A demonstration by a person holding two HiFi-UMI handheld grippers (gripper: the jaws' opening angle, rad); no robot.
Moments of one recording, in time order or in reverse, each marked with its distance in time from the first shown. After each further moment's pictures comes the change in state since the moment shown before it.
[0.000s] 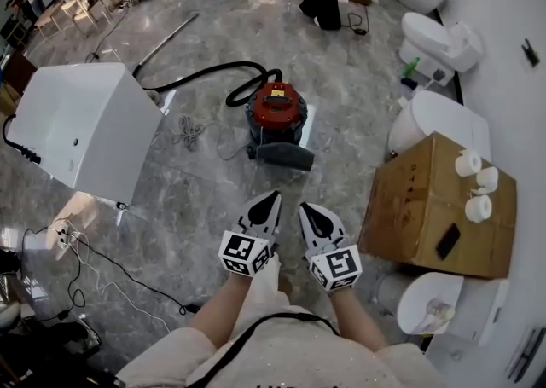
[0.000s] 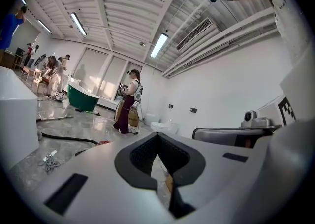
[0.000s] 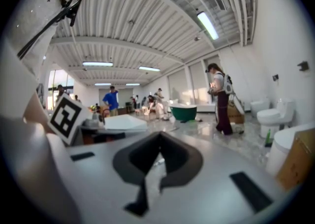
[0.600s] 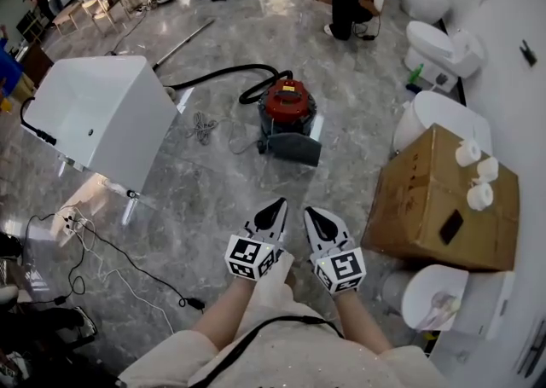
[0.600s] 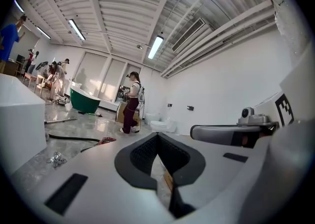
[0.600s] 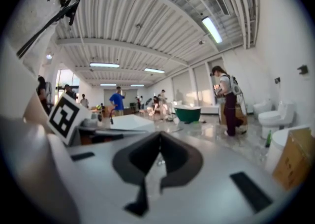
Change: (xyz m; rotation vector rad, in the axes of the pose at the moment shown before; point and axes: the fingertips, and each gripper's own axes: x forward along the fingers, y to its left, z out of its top) left arm -0.090 -0.058 -0.025 0.037 0.002 0.021; right arm -0.081 0.063 -0.017 -0.030 -0.018 0.043
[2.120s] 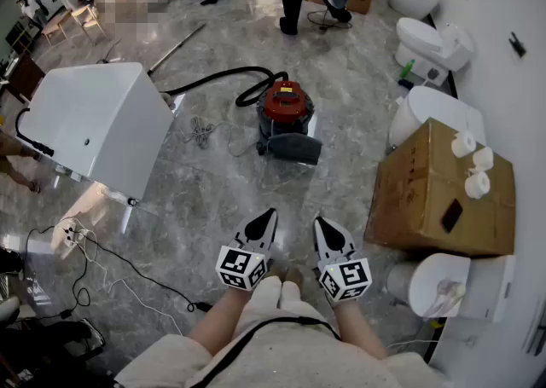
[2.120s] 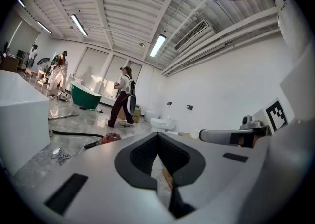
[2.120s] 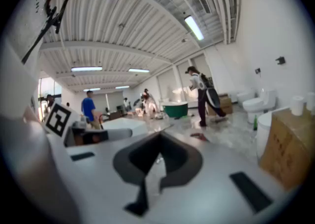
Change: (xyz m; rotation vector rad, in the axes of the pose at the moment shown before) left arm -0.058 0.028 0.008 -0.035 0.036 -0.010; right arm -0.020 0.021 -0.009 0.156 0.023 -0.154
